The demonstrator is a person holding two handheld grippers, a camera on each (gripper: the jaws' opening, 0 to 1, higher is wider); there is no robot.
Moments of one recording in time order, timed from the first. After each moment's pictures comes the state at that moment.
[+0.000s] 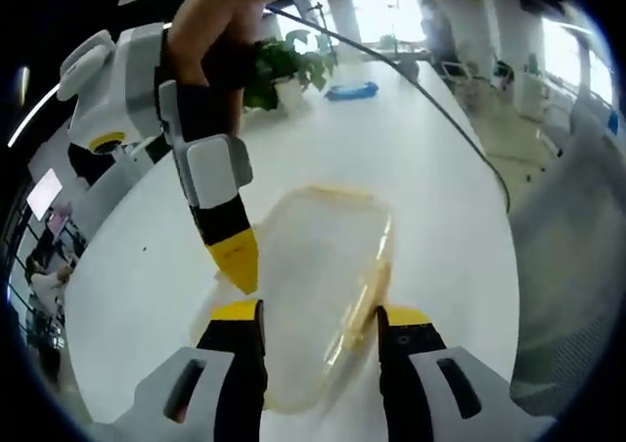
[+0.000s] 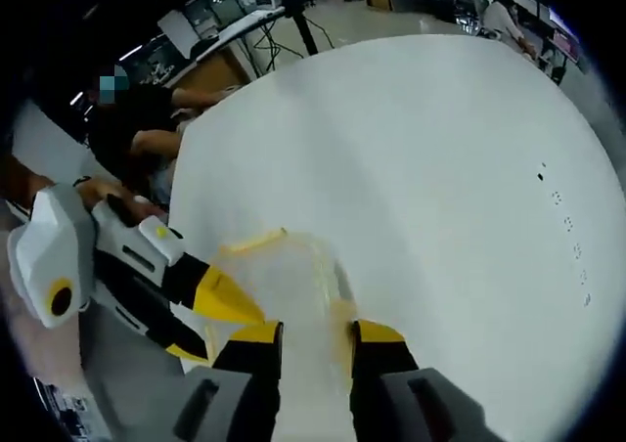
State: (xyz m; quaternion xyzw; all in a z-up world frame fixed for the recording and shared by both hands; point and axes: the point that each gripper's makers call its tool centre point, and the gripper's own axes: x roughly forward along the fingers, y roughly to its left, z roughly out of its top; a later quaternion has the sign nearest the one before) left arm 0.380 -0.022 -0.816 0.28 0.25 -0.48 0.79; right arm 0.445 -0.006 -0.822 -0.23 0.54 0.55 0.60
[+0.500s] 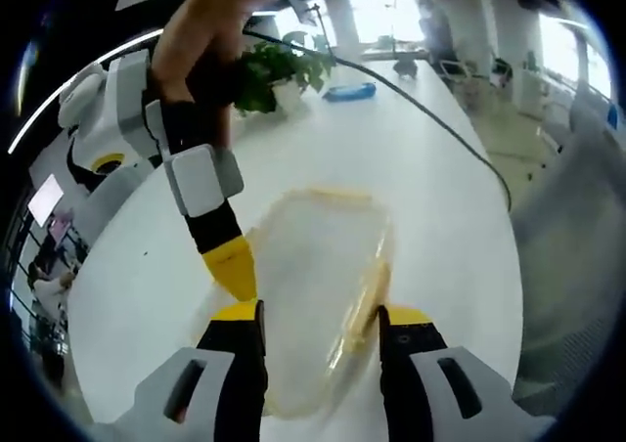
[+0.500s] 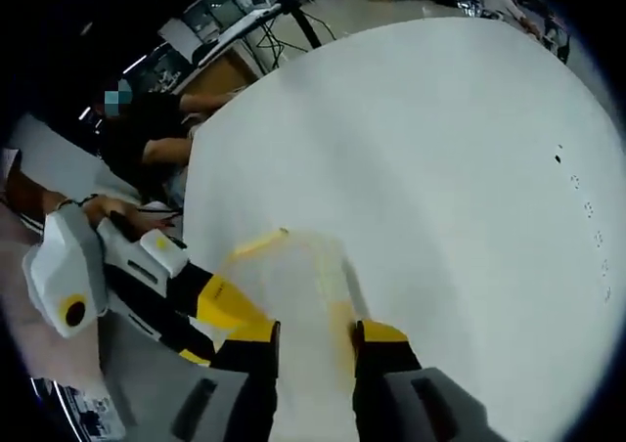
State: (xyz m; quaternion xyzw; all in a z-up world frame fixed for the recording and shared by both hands) left arm 0.378 -0.026 -0.816 0.29 0.24 -0.48 0.79; right arm 0.439 -0.008 -0.827 -0.19 0.57 0.57 0.56
